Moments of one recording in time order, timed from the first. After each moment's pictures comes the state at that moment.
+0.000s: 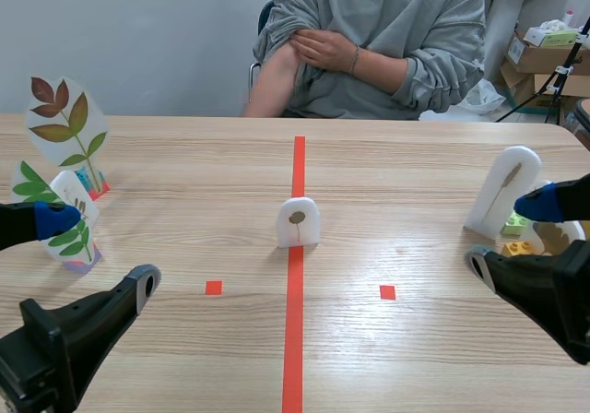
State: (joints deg) left arm 46.7 -24.9 -10.5 118.4 -16.6 -30.5 -4.6; right arm -36.2 26.7 22.0 121.1 29.4 45.3 -28.0
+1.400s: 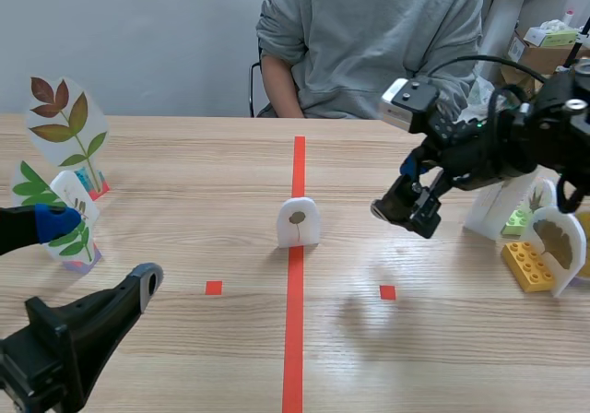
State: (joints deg) left arm 46.7 -22.2 -10.5 118.4 -16.6 -30.5 -3.8; right arm 21.1 24.0 -20.7 72.0 11.5 45.1 -31.2
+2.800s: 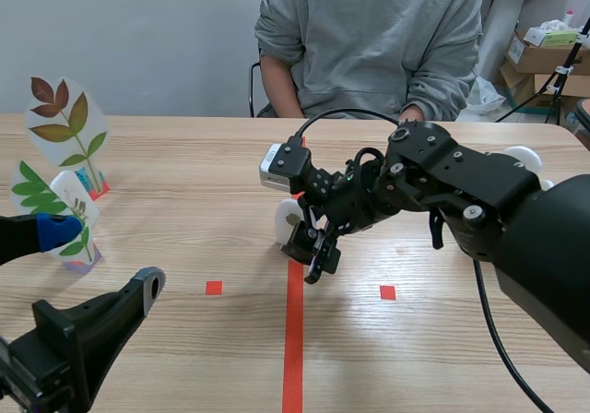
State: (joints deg) left arm 46.7 -20.7 -10.6 118.4 -16.6 -30.5 -1.9; right arm 27.9 8.4 -34.3 50.9 -5.5 45.1 -13.4
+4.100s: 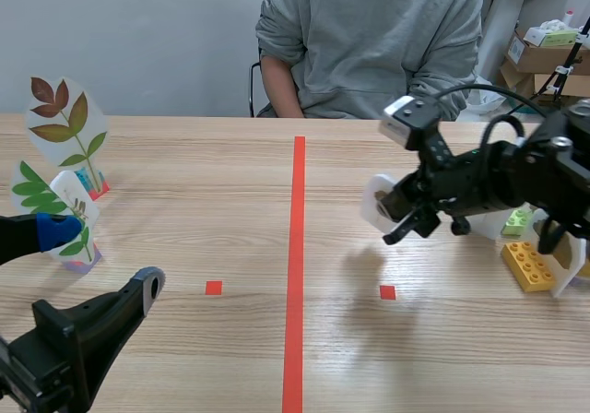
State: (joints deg) left arm 46.7 -20.7 -10.6 118.4 -16.6 -30.5 -1.9; right arm 12.0 23.7 -16.2 76.3 18.0 33.8 -32.1
